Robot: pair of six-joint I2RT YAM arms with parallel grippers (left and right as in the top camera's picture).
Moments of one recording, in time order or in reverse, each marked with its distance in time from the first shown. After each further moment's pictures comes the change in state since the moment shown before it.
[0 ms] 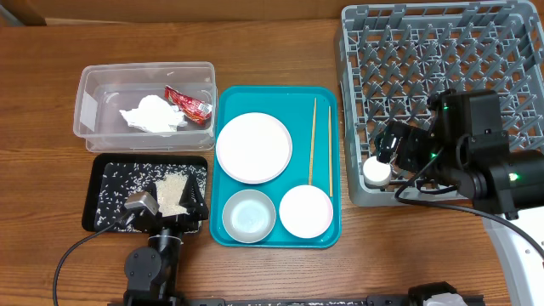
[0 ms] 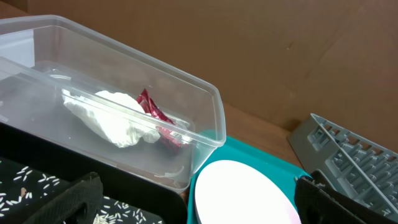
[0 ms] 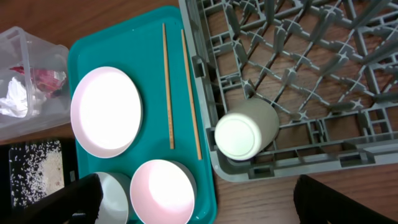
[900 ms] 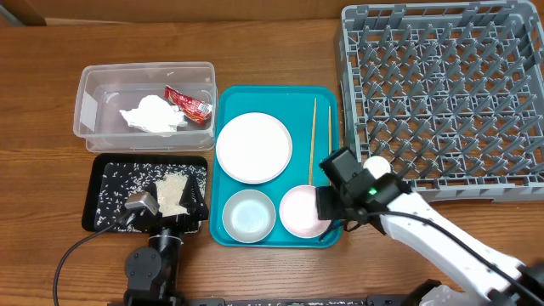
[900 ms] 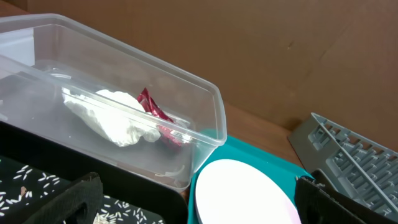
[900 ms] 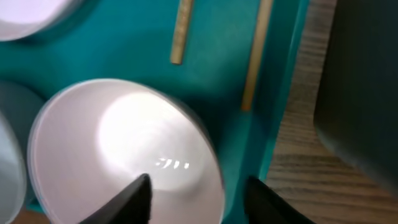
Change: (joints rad) left arm 0.000 -0.002 -0.005 0.003 0.000 0.000; right arm 0.471 0.233 -0.544 0.497 0.068 0.094
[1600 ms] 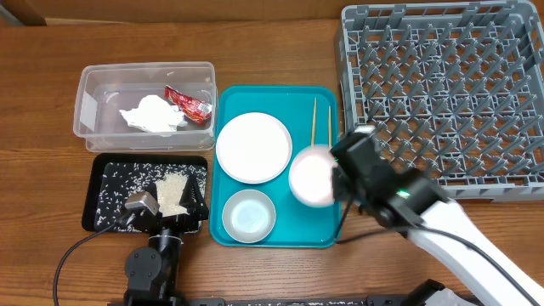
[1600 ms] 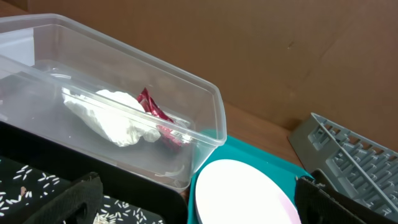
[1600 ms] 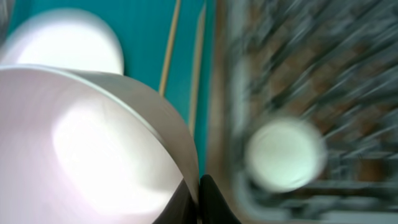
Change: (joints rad) left arm 0.000 0.000 0.000 0.000 0.000 0.000; right arm -0.008 -0.206 0.246 -0.211 0.353 -0.014
